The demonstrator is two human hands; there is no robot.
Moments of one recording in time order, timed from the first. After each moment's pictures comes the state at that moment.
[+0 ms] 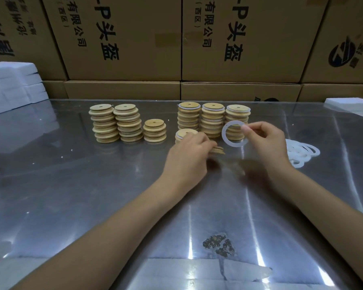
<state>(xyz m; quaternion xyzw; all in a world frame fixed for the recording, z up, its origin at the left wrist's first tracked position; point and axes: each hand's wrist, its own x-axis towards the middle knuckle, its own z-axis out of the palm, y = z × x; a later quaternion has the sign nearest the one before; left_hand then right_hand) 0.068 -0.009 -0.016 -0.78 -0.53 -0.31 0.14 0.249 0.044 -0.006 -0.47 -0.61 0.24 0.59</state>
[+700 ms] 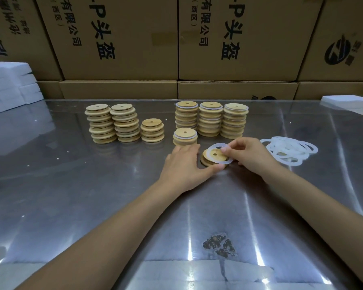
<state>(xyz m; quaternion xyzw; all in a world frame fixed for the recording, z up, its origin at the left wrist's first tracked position) 0.065 -0.003 -0.029 -0.72 -0.64 -0.26 -0.06 0.240 0.046 -0.019 -0.54 -0.69 0.29 0.37</state>
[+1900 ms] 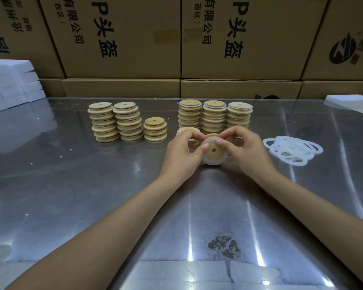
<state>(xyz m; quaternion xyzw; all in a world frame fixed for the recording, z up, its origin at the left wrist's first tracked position) 0.059 -0.001 -0.018 -0.65 -0.50 -0.54 -0.18 0.218 0.034 -0.018 -0.39 -0.72 0.24 0.52</state>
